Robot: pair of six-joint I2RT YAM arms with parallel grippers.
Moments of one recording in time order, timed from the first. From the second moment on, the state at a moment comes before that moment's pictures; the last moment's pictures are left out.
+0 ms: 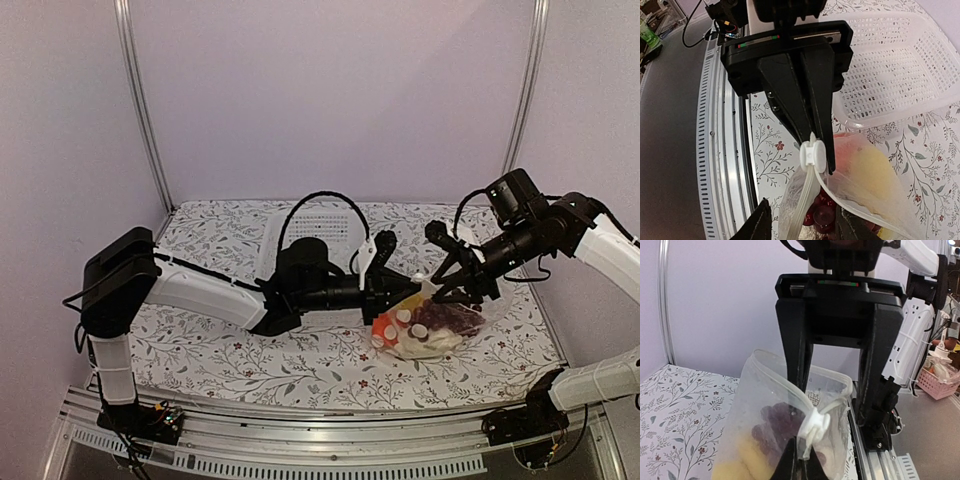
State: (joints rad) left arm -1.10 1.96 1.16 0.85 0.38 -0.12; right arm 0.57 1.17 1.19 -1.02 -0.62 -0.62
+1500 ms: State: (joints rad) left arm -1.10 1.95 1.14 0.86 0.33 -0.17; right arm 0.62 1.19 1.30 -0.99 -0.45 -0.63
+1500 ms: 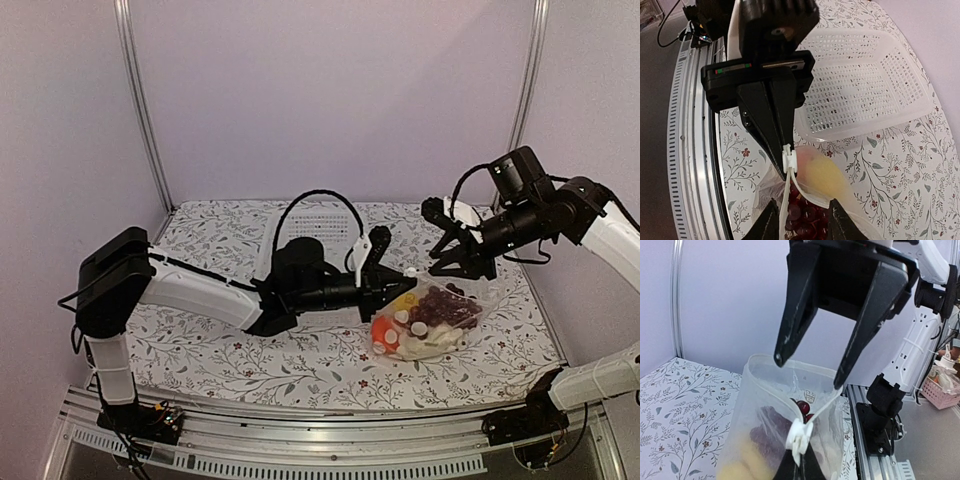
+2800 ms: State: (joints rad) left arm -1.13 1.86 1.03 0.86 0.25 -0.12; right arm 0.71 1.34 1.39 -0.98 -0.55 -0.67
